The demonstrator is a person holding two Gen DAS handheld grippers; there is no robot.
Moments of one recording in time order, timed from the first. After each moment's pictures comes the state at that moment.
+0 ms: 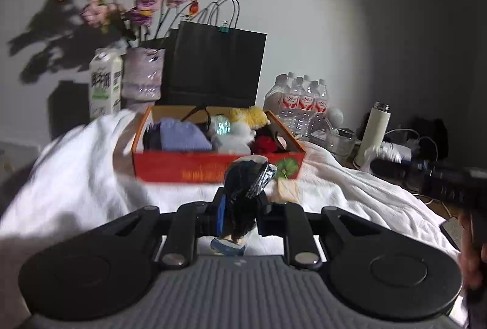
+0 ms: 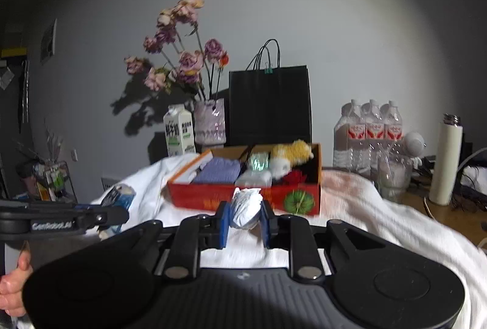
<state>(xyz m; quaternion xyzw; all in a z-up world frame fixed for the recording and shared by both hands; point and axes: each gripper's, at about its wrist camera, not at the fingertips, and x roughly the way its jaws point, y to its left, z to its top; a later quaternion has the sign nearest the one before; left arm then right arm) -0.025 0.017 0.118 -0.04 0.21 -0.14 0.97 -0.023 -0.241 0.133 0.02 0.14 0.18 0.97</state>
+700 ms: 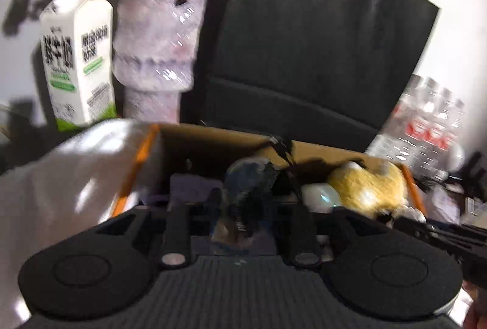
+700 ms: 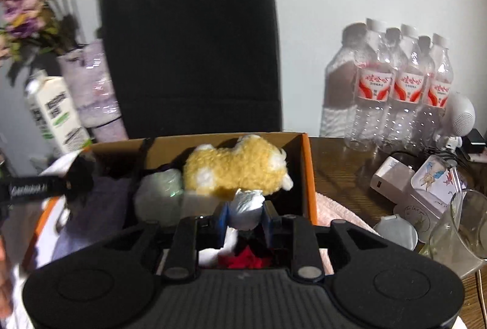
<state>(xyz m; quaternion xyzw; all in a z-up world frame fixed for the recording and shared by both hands) 0.341 0.020 0.101 -0.10 0.34 -0.02 0.94 0.345 -0.187 0.105 0.02 0.36 0.08 0.93</state>
